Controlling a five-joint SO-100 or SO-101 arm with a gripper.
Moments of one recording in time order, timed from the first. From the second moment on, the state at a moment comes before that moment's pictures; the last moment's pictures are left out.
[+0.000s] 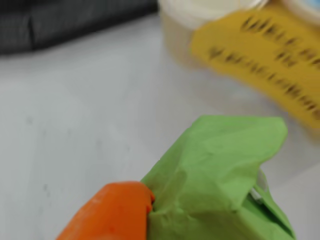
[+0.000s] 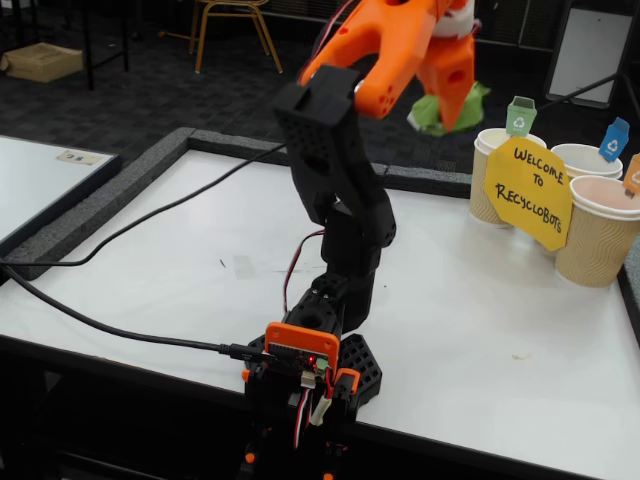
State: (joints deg) arm 17.8 123.9 89.6 95.8 -48.1
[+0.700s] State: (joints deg) arm 23.3 127.3 77.0 100.7 -69.0
